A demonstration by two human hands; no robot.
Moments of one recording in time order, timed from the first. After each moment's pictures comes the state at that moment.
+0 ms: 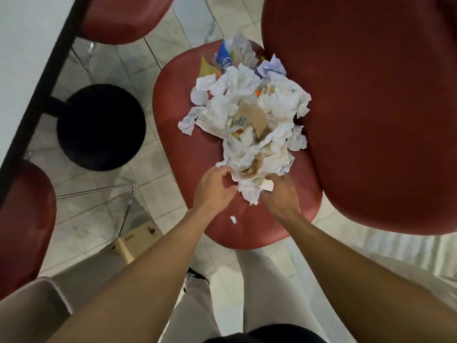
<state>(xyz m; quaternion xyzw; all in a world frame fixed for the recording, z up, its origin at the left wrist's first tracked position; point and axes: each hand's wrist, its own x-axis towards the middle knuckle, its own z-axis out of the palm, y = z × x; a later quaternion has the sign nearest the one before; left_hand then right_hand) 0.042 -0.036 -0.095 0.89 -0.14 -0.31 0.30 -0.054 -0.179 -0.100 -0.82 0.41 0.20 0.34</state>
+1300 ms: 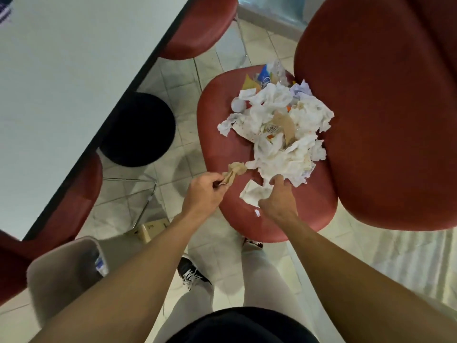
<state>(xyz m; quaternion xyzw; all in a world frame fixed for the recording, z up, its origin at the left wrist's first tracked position) 0.028 0.087 -0.020 0.90 -0.10 -0.22 0.36 -0.051 -0.078 -0.036 -0.84 0.38 0.20 0.33</state>
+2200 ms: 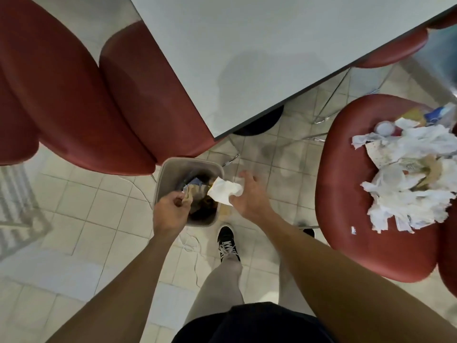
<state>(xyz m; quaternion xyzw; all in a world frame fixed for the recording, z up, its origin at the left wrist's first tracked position) -0.114 0.466 -0.036 0.86 0.35 -0.10 0.35 -0.042 0.279 -0.015 -0.89 0.03 0.29 0.35</state>
